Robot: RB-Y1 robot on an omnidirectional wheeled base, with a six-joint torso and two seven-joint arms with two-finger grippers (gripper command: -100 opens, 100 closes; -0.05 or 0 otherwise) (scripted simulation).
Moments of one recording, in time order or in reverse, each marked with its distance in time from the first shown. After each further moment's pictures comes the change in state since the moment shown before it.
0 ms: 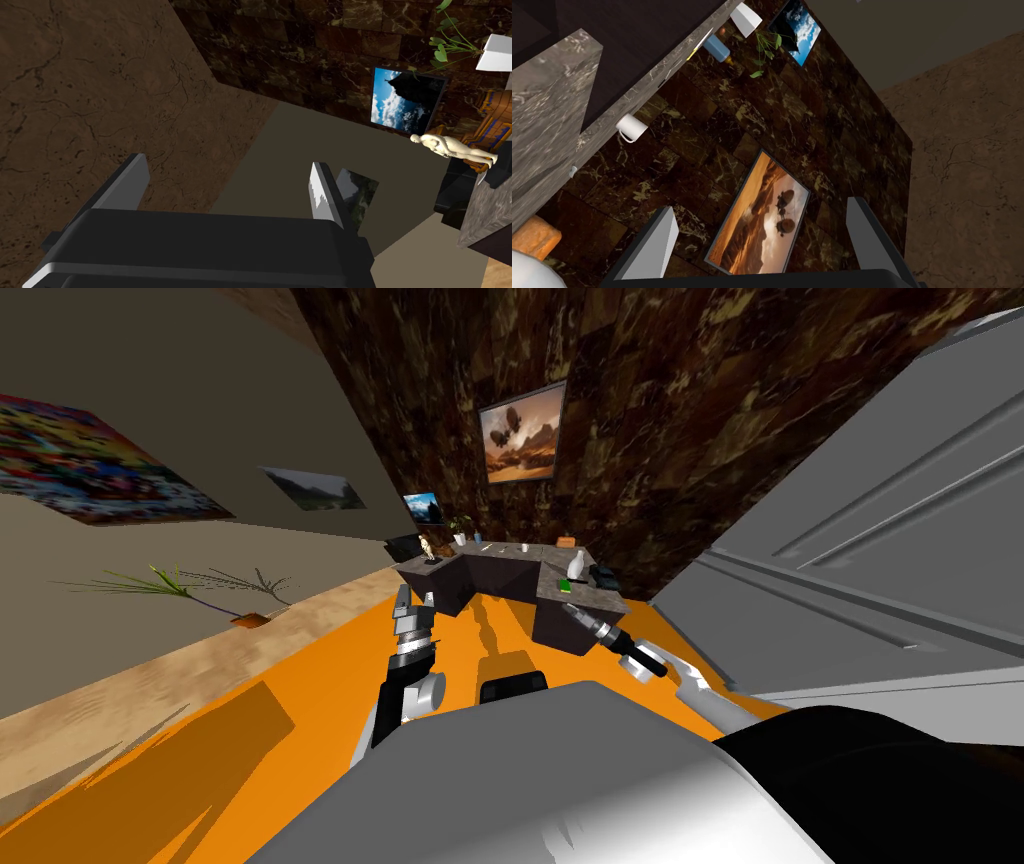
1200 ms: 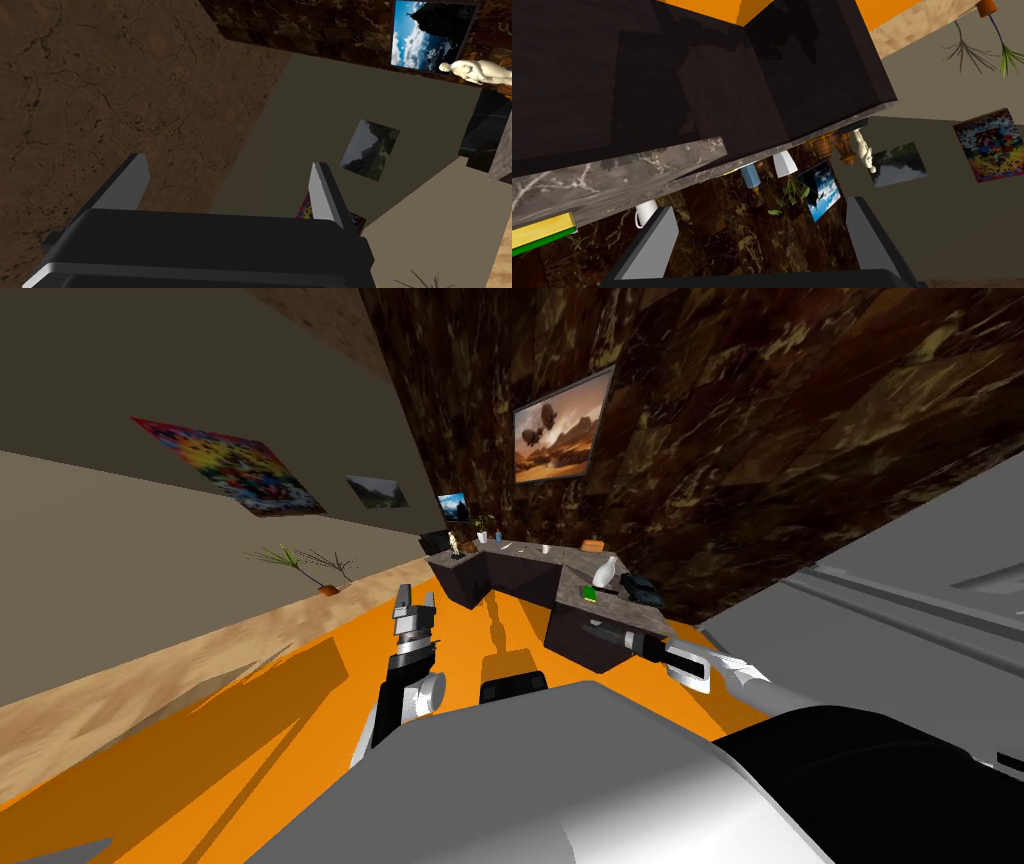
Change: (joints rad) left arm 0.000 0.000 0.000 0.000 0.000 0.000 0.000; right arm -0.003 -0.325 0.143 0.302 0.112 0.014 0.081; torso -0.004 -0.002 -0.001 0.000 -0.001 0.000
